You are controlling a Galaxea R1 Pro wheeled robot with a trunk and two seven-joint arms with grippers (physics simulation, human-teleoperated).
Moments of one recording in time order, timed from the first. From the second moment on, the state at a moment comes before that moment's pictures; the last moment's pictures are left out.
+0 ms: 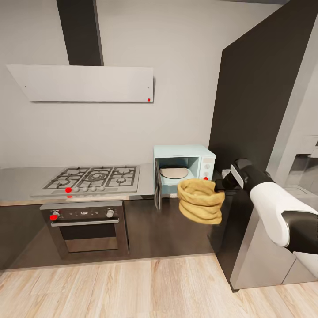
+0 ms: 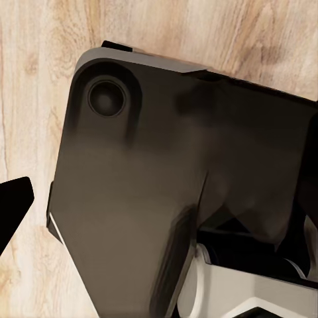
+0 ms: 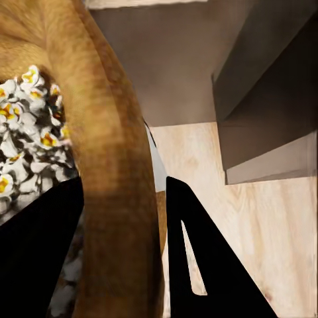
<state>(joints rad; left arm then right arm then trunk) 0.00 -0.06 0.02 -0.09 0.24 -0.05 0.01 -1.33 -0.14 0.01 -0.35 0.14 1.04 0.22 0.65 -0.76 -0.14</state>
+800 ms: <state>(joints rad) 0.00 -0.06 0.02 -0.09 0.24 -0.04 0.01 -1.33 -0.13 -0.07 -0.38 0.14 1.04 0.21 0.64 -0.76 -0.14</state>
